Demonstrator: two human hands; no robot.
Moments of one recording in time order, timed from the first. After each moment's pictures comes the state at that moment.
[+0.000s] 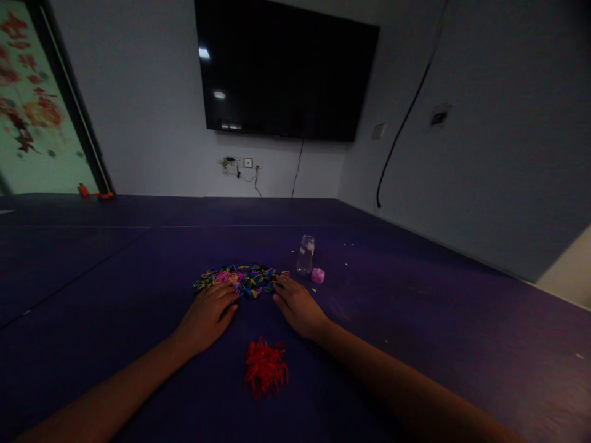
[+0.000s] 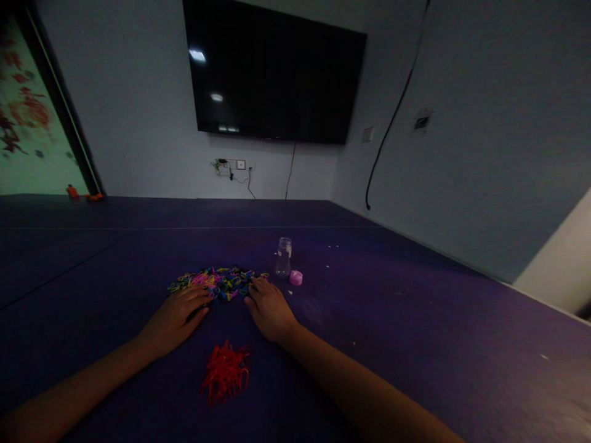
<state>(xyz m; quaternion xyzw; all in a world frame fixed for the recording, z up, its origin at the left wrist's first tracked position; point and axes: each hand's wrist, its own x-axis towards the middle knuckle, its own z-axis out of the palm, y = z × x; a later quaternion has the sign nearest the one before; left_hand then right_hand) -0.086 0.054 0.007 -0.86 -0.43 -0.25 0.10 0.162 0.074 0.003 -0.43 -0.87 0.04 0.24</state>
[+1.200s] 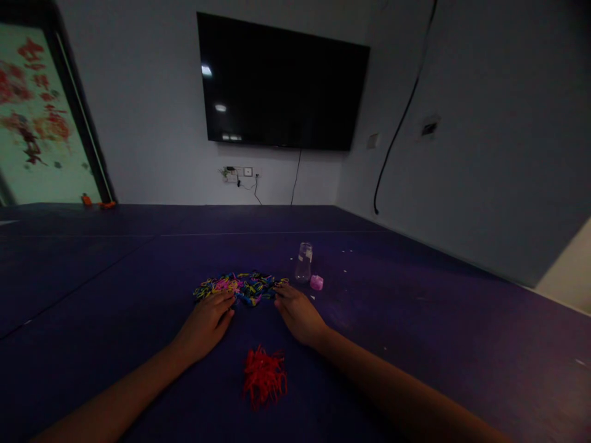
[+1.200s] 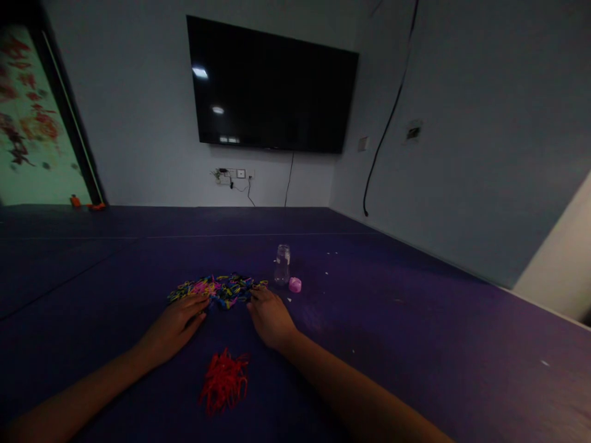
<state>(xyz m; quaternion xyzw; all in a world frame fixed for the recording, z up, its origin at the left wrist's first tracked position) -0.090 0.062 -0.004 -0.85 -0.45 -0.27 0.09 0.161 0.076 0.006 -0.42 -0.87 0.04 0.26</state>
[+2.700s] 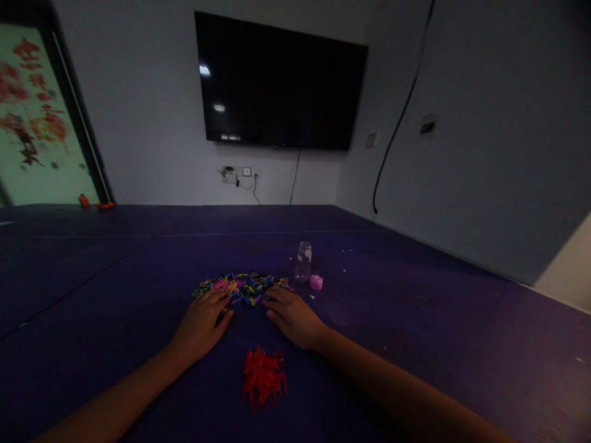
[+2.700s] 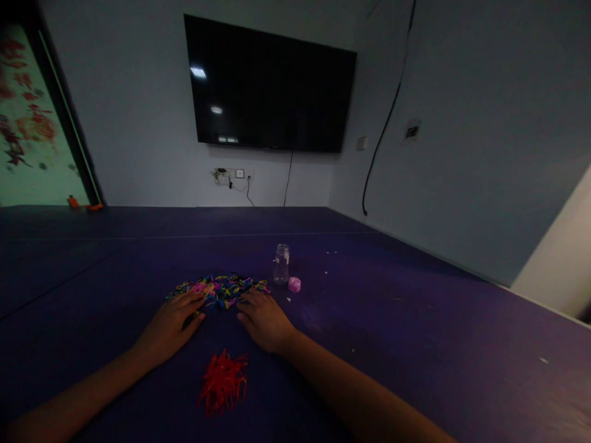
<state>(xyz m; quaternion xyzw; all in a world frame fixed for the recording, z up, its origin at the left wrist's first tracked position) -0.089 0.058 0.003 -0.83 -0.49 -0.24 0.13 0.160 0.066 0.011 -0.37 -0.90 0.03 0.21</state>
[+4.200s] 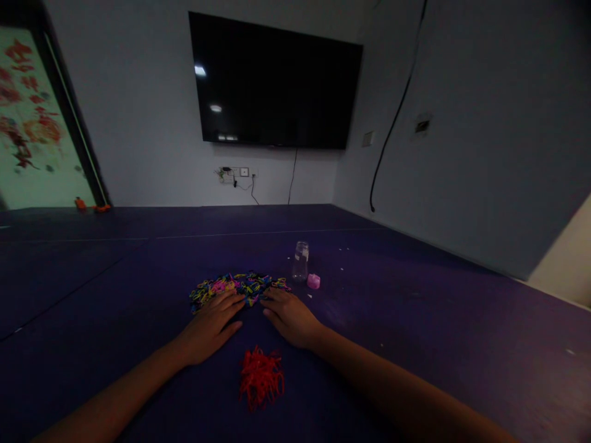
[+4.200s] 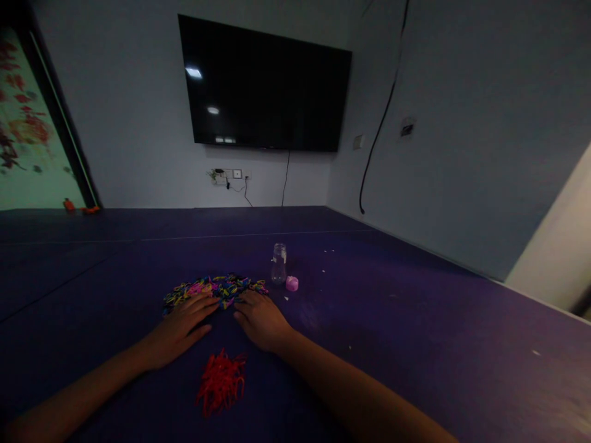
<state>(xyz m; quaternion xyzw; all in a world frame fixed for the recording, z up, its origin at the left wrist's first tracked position) -0.087 0.062 0.001 -0.90 -0.39 -0.19 0.06 0.155 0.068 0.011 -0.36 -0.90 0.03 0.23</state>
